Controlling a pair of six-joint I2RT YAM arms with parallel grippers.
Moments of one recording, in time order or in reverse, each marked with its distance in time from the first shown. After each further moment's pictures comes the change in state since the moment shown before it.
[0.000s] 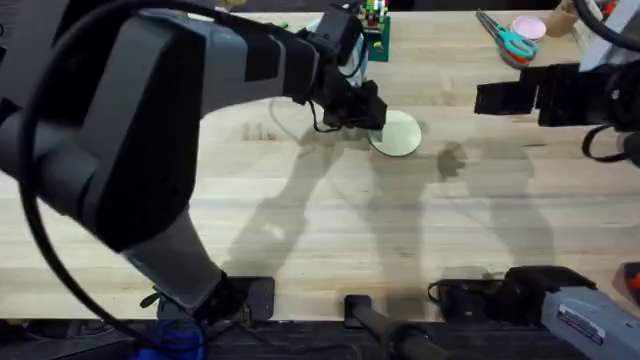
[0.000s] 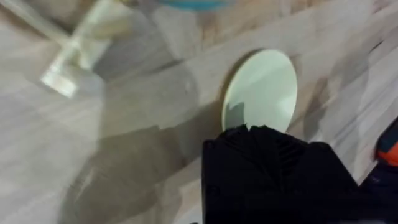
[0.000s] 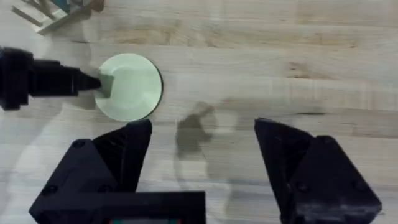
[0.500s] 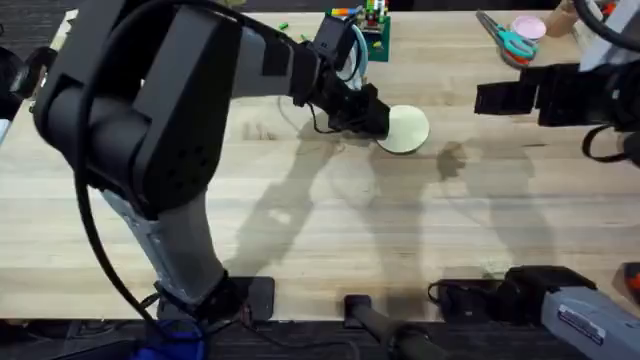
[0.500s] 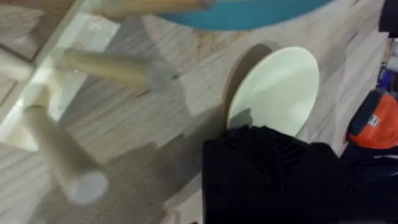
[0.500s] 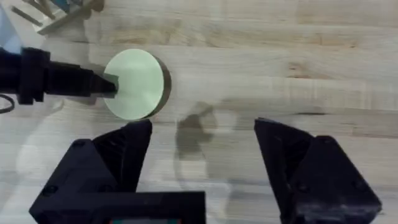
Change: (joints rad) left arm 0.025 0.108 0.017 0.072 0.175 0.003; right arm 0.000 0.000 0.000 0.000 0.000 0.000
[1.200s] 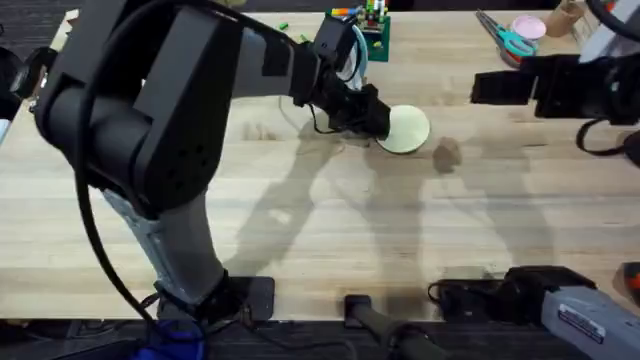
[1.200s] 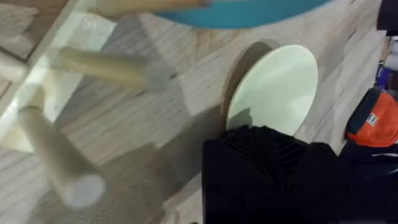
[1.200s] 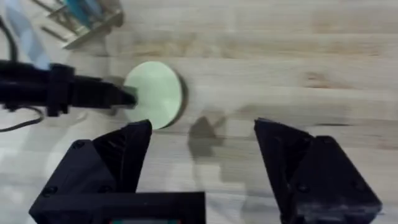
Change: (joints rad) left arm 0.000 0.002 0.000 0.000 0.010 0.000; right arm 0.000 0.012 0.001 0.046 -0.053 0.049
